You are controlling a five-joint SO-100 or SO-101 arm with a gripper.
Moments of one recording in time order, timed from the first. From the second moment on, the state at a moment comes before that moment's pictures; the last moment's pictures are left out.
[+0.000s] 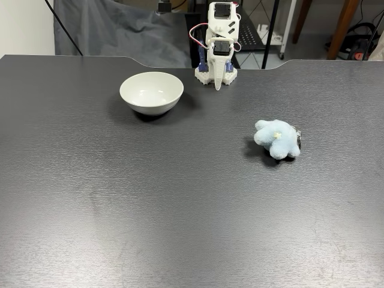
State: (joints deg) arm 4.6 191.1 169.2 70.8 -4.8
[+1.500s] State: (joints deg) arm -2.2 190.6 167.1 54.7 -4.8
